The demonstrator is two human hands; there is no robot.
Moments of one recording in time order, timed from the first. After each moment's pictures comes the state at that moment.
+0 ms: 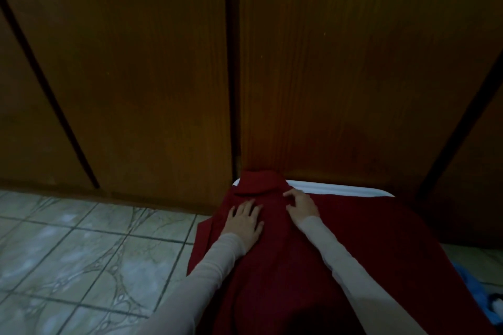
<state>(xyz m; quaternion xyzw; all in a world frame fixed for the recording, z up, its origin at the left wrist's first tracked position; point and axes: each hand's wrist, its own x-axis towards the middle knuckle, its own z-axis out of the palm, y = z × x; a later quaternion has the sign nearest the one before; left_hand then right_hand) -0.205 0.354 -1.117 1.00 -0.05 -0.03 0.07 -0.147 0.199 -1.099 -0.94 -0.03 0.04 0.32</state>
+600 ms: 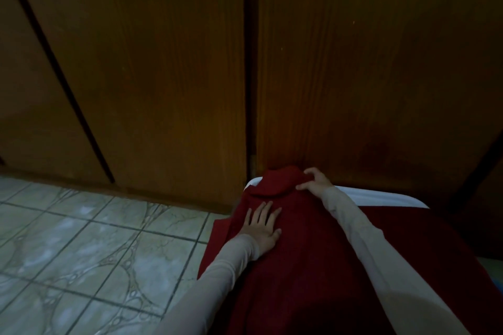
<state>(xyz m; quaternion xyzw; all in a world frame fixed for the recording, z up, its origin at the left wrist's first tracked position) -0.197 0.355 -1.119 0.98 -0.06 -0.14 0.10 -0.091 0.210 -1.066 -0.82 0.04 0.13 0.56</state>
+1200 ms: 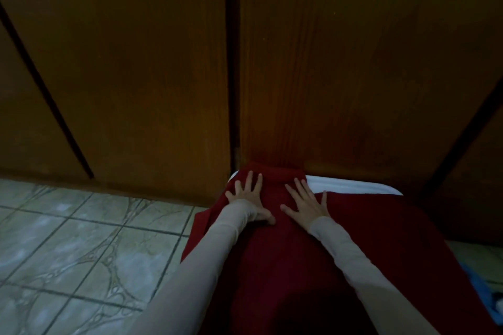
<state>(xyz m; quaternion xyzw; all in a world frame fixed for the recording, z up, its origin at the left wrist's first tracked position) -0.160 0.337 -1.081 0.97 0.05 -0.20 0.09 -0.135 0.178 -1.117 -0.98 -0.17 0.11 0.08</state>
